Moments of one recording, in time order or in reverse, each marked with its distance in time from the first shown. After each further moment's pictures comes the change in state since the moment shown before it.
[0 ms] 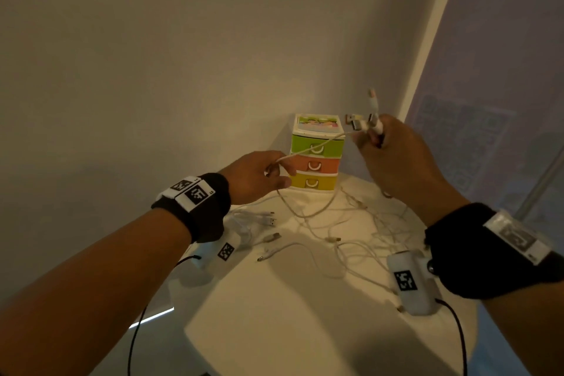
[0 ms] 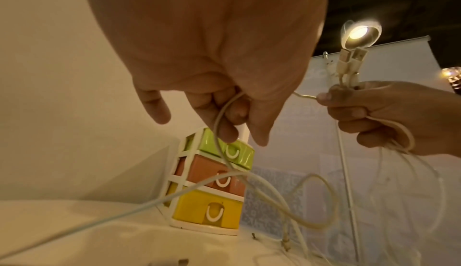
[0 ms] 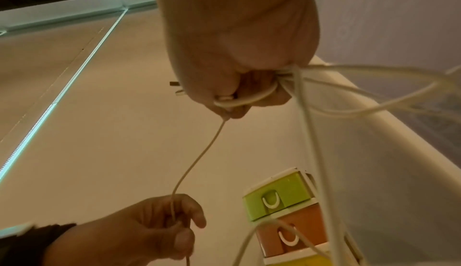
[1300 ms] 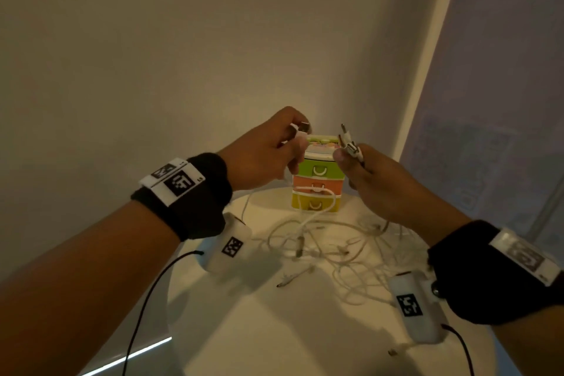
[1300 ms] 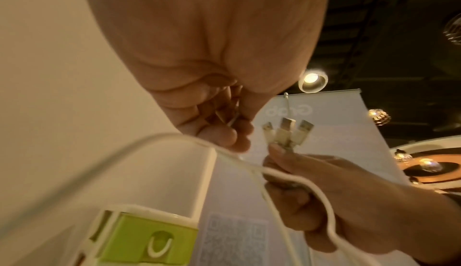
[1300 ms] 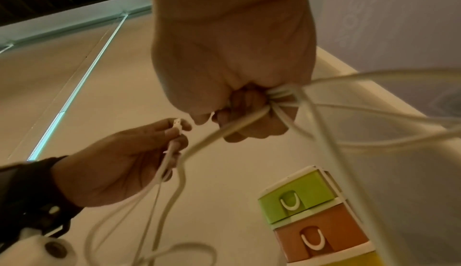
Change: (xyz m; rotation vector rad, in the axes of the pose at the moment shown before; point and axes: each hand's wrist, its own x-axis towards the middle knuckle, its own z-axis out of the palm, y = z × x) left_hand 0.000 0.077 -0.046 -0.133 0.084 0.174; right_hand 0.007 -0.011 0.009 0.245 -0.323 -0.067
